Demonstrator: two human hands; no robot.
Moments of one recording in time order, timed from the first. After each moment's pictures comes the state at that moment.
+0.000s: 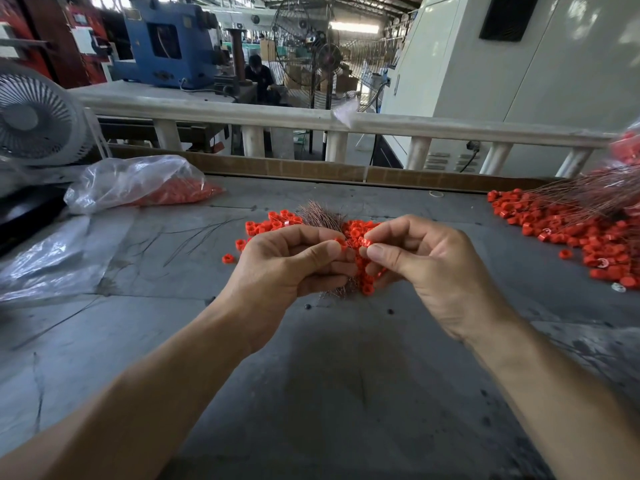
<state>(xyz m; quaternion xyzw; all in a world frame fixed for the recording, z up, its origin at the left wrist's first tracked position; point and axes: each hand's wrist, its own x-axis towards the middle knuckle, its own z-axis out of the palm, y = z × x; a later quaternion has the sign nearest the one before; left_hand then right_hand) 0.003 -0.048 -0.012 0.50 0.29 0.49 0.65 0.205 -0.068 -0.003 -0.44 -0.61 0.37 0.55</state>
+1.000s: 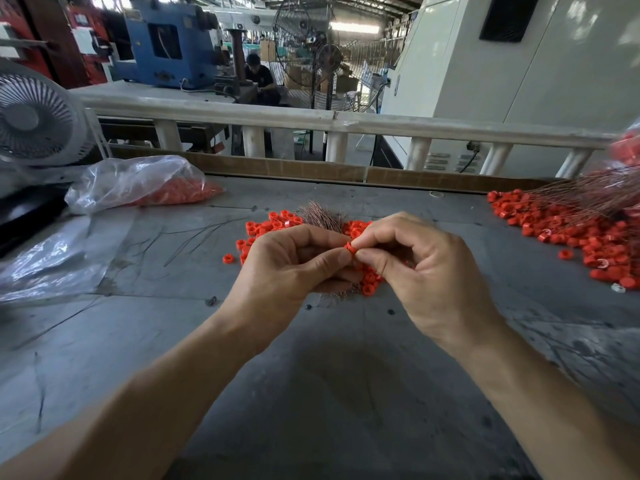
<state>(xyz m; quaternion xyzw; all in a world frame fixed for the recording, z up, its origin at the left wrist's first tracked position) 0.008 -0.054 -0.011 0.59 0.29 0.49 0.57 0.193 -0.081 0.003 -0.45 -0.74 0.10 0.49</state>
